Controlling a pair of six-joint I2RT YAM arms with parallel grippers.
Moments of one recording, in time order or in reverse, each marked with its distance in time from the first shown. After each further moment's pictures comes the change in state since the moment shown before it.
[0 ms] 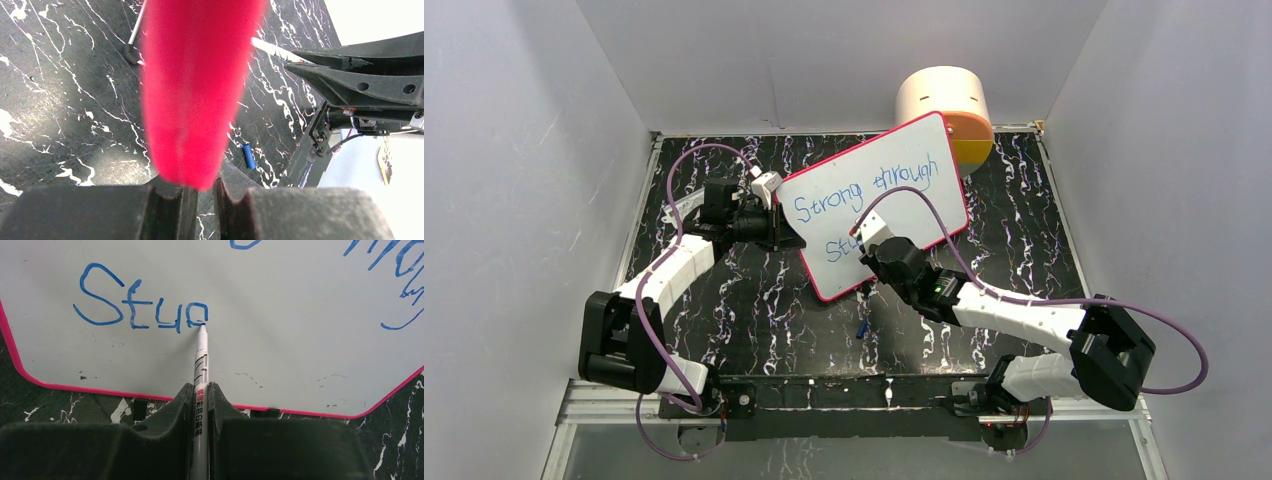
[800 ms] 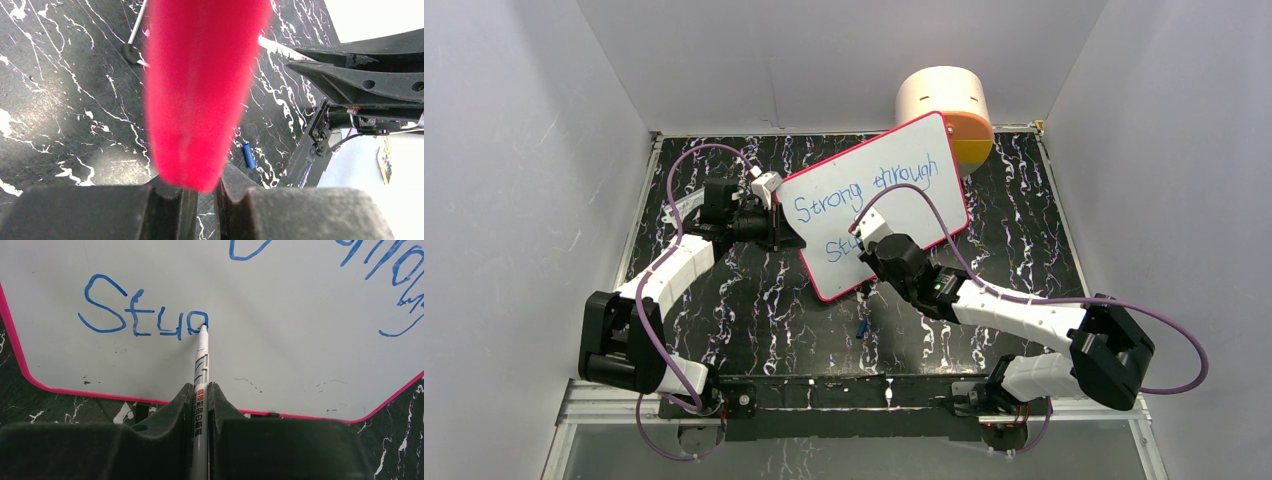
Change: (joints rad) left arm 0.000 0.000 0.000 0.000 0.001 0.000; right arm -0.004 0.005 0.020 -0.005 -0.015 -0.003
